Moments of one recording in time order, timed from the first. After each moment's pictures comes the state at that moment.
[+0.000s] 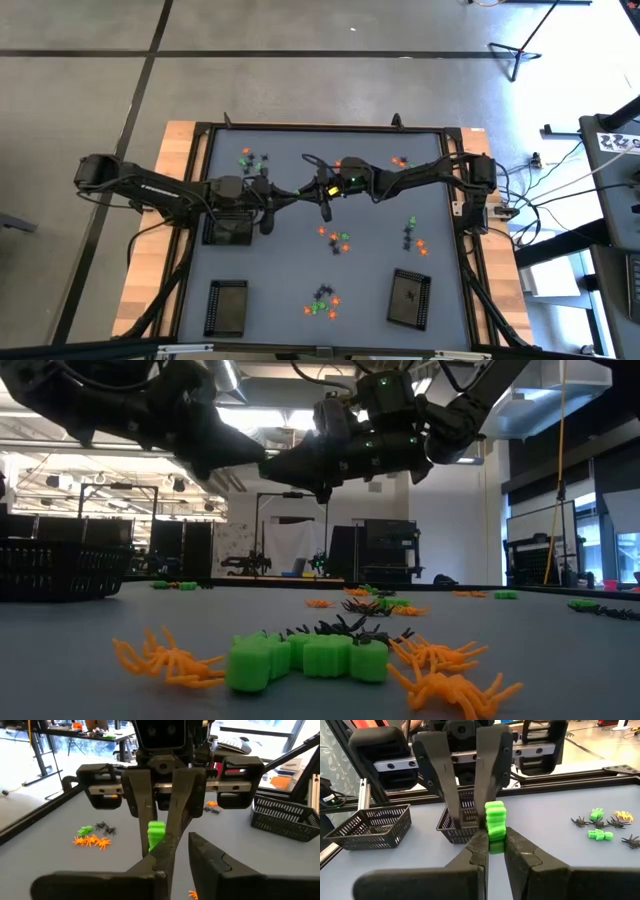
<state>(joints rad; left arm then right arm) 0.01 1.15 0.37 0.60 -0.17 -0.13 -0.15 1.90 1.04 0.69 -0.33 0.10</state>
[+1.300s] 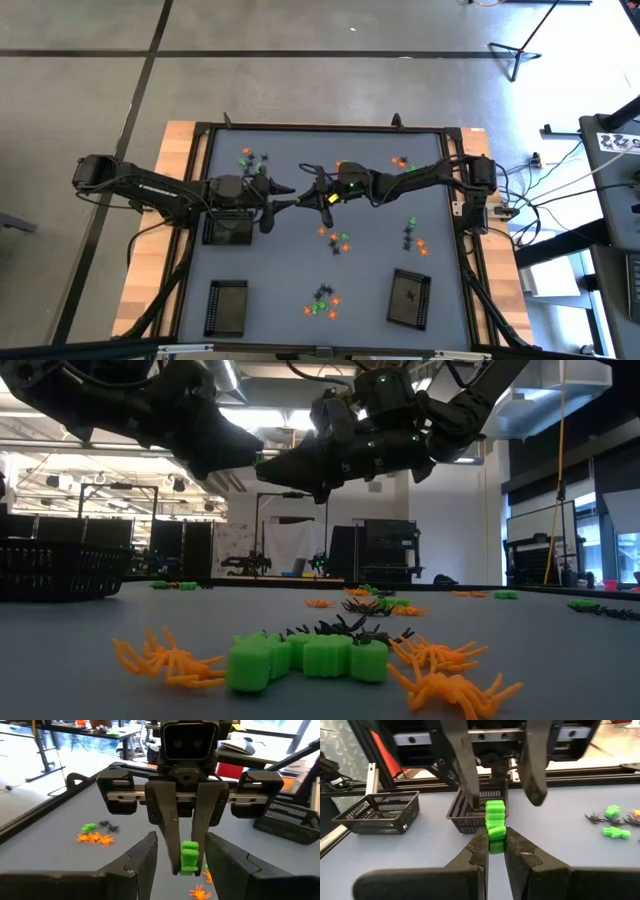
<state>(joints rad) 0.02 1.13 0.38 0.55 -0.18 -0.16 -0.13 1.91 1.04 0.66 -0.33 0.05</state>
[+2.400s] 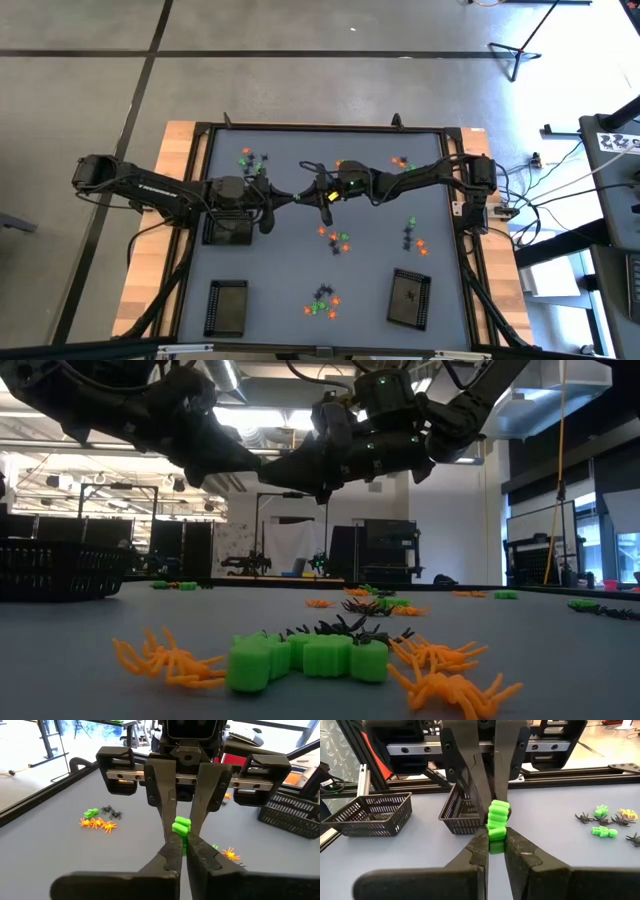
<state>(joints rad) 0.02 1.13 0.38 0.49 -0.21 -0.20 -0.12 1.91 1.04 0.66 -0.32 0.04</state>
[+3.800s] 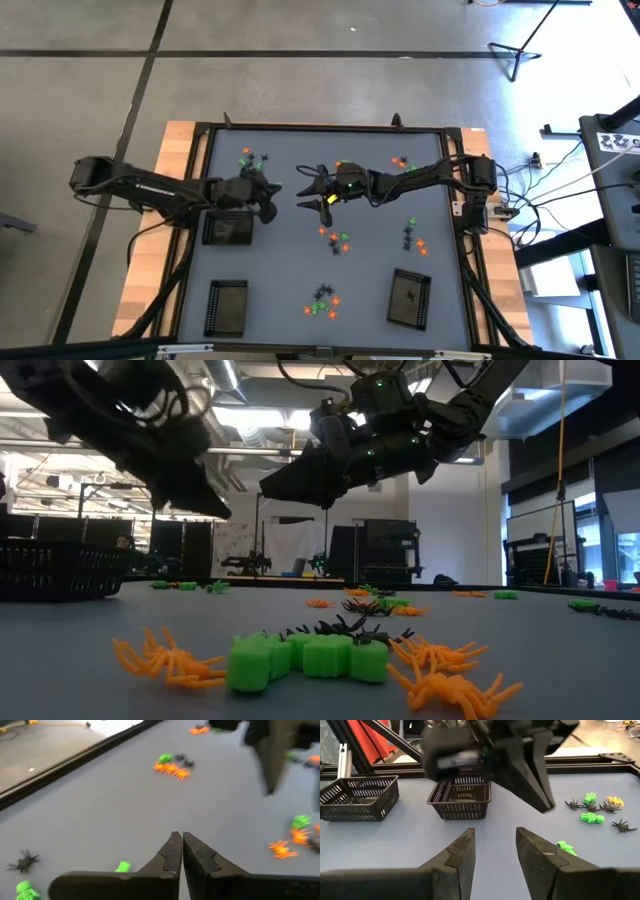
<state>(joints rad) 0.06 1.10 0.38 0.17 -0.44 -0.35 -0.12 1.90 1.04 0.59 -0.25 -0.01</state>
